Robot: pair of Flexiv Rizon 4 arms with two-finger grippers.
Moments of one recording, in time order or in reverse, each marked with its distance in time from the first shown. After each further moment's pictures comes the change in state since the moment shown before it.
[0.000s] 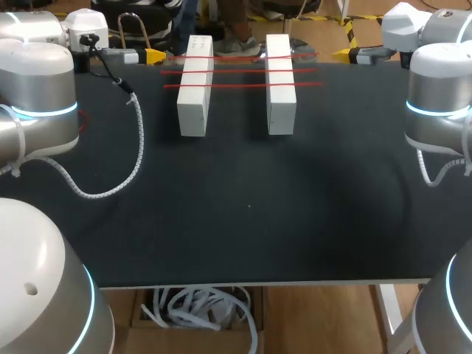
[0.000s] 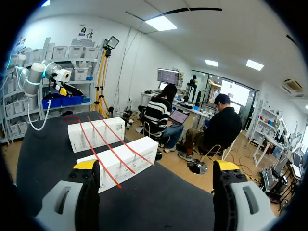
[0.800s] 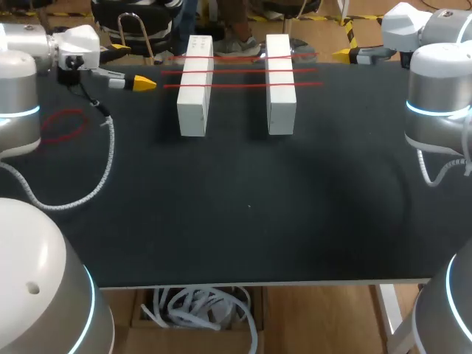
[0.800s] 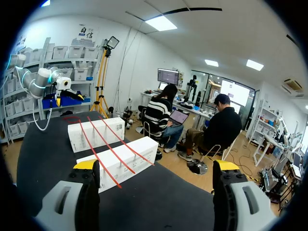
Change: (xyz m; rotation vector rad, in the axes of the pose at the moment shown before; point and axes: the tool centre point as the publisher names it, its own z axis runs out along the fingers) left arm 0.009 0.044 0.001 0.008 0.346 0.238; right arm 0.000 0.000 0.000 0.000 0.000 0.000
